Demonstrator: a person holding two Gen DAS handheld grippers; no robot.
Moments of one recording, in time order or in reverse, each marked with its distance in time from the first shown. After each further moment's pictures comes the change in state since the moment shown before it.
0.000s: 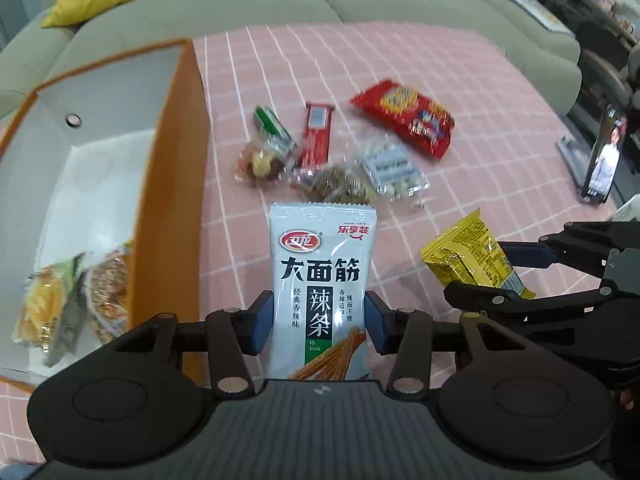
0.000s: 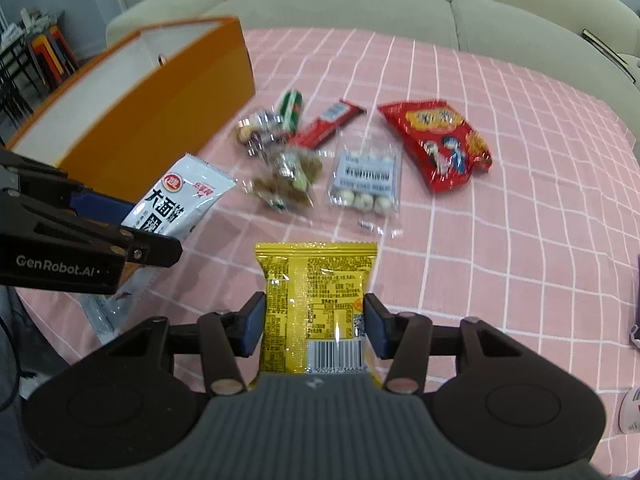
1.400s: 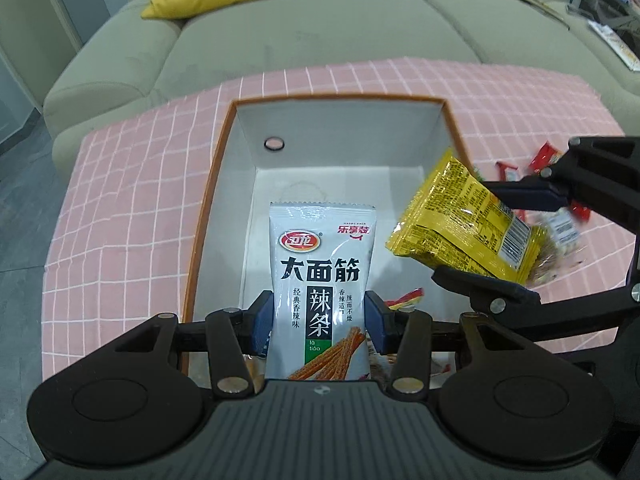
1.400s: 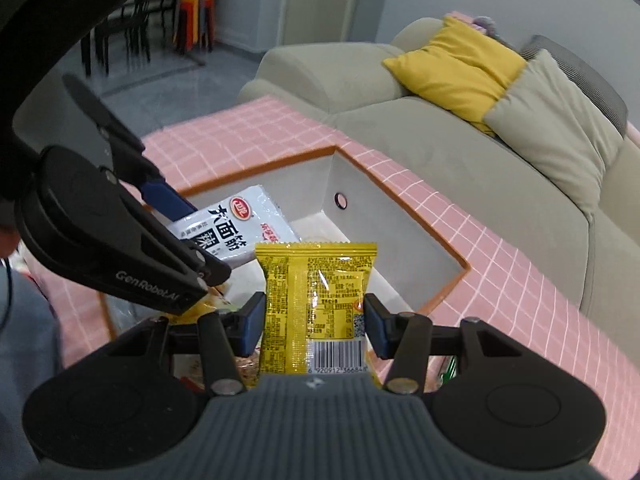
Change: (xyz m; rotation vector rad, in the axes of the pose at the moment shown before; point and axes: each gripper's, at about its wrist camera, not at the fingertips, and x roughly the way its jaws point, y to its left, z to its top) left arm -0.042 0.176 0.044 -0.066 0.022 0.177; right arm 0.031 0.204 0.152 -0.556 -0.162 0.102
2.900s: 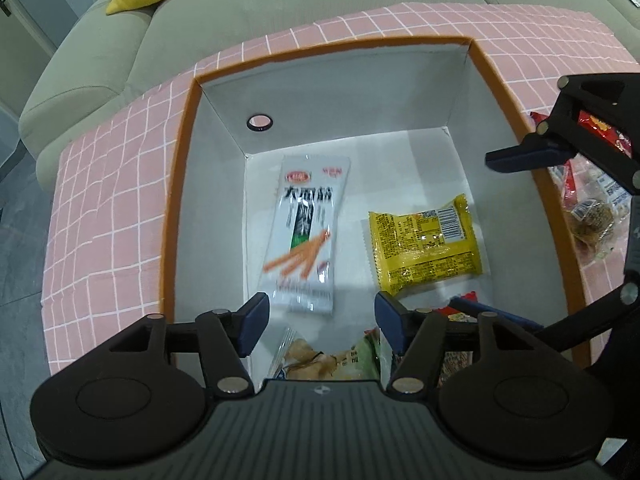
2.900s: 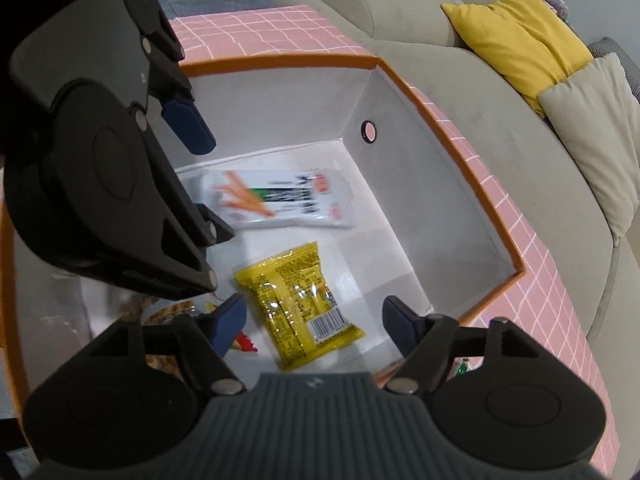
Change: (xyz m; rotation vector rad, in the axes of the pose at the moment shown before) left arm 0.052 -0.008 0.019 0.124 0.102 0.056; right arm 0.082 -0.005 0.003 -0.175 0.214 0.016
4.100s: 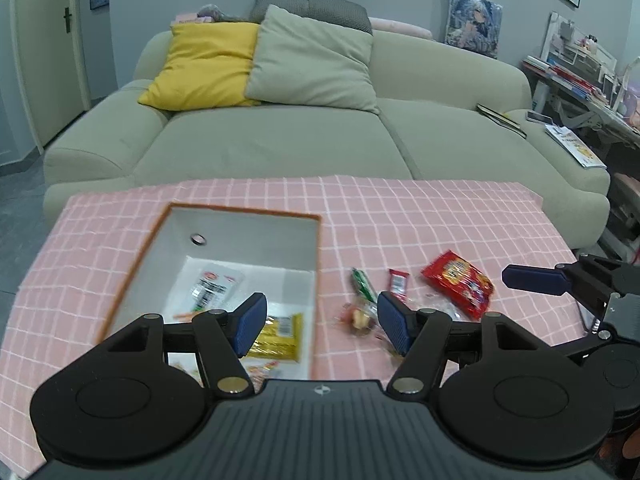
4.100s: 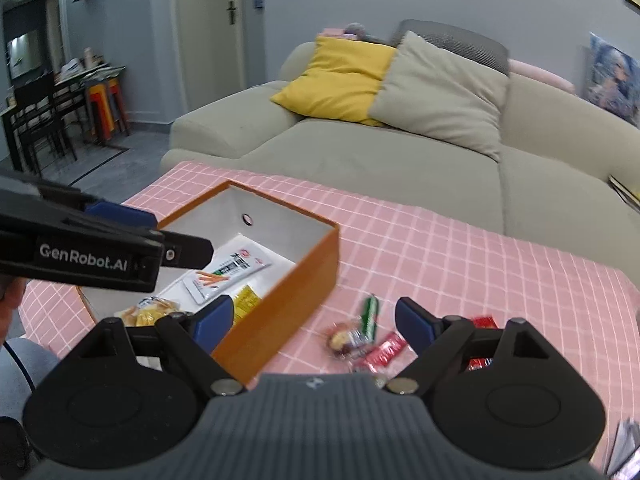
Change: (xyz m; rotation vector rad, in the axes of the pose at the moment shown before) left arm -0.143 -0.089 -0.038 -0.246 -0.463 -0.134; right arm -0.185 -0.030 -0.141 0.585 -0.351 -0.138
